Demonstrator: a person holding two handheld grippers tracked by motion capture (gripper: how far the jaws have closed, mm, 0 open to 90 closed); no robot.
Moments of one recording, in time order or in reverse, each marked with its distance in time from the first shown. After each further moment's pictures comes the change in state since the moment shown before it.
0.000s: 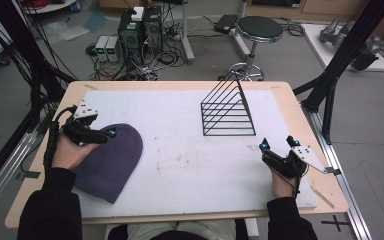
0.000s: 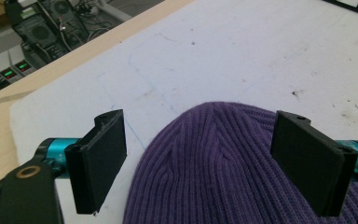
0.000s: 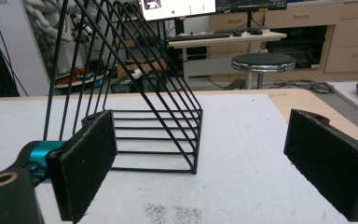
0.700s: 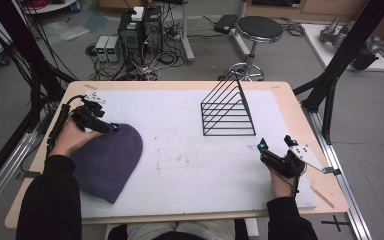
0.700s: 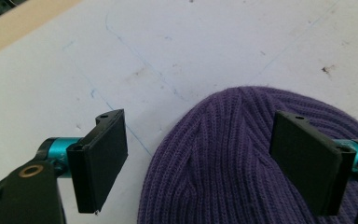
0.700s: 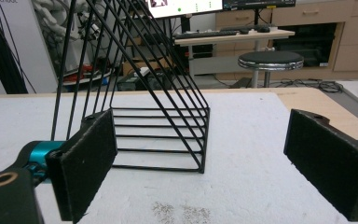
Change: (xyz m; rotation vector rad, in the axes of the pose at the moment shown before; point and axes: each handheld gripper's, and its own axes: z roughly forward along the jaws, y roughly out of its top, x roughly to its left) left arm 0.041 0.003 0.053 0.190 -0.147 -0.028; right arm 0.002 -0.001 0.002 0.012 0.025 0.003
